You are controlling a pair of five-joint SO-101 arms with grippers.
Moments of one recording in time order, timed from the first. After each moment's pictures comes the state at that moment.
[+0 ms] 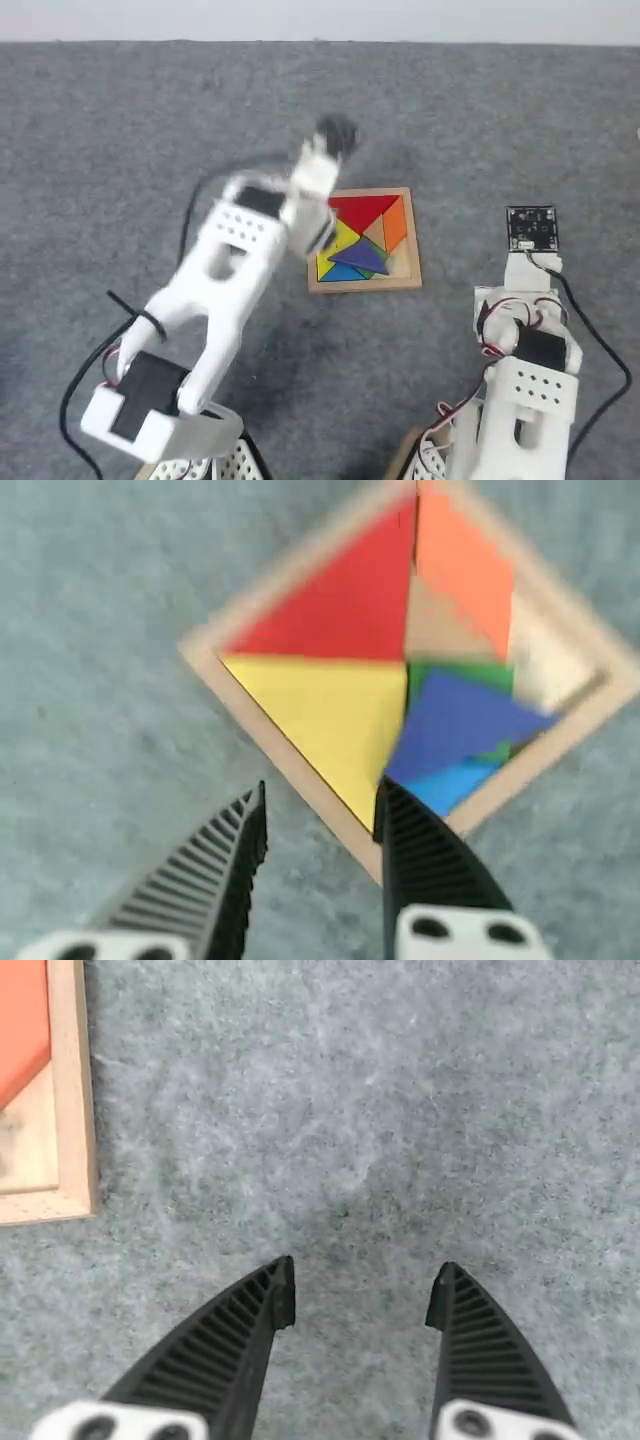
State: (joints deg) left arm 15.9 -3.6 28.6 56.1 -10.9; right arm 12.5 -61.5 73.1 52.5 14.3
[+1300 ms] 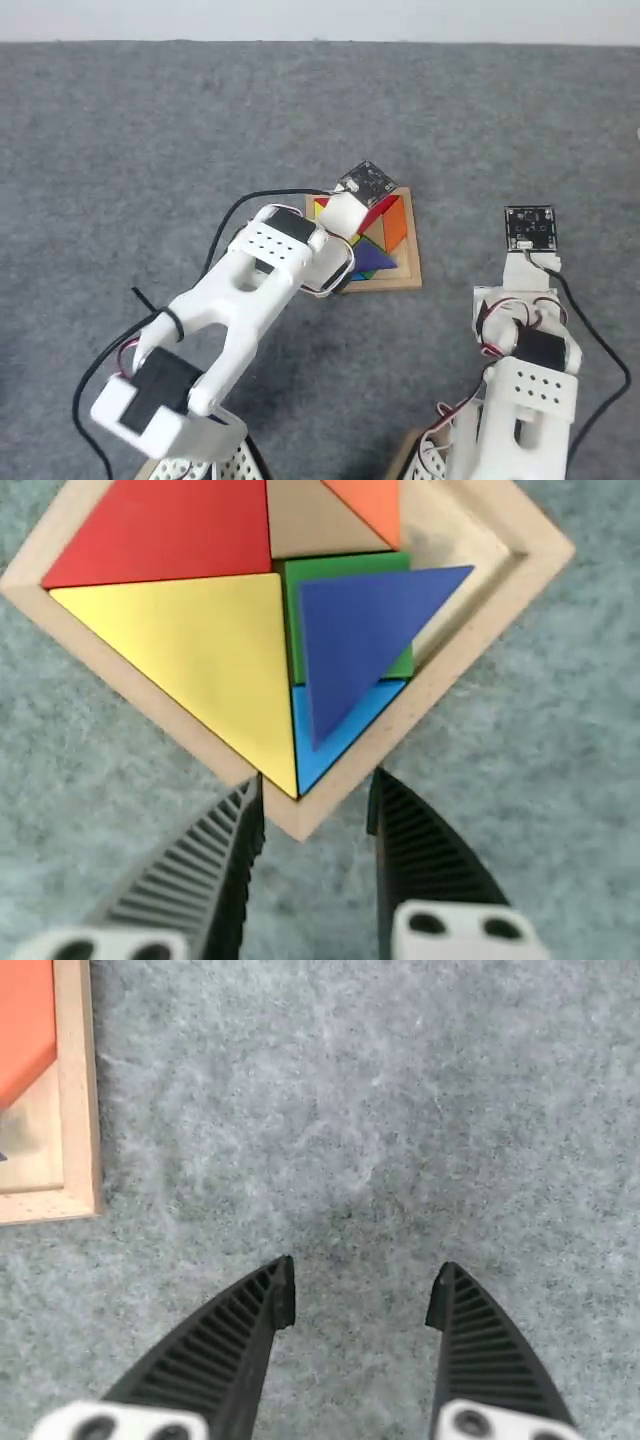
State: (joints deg) left arm 22.9 -1.0 31.7 60.0 -11.1; right arm 12.6 -61.5 73.1 52.5 14.3
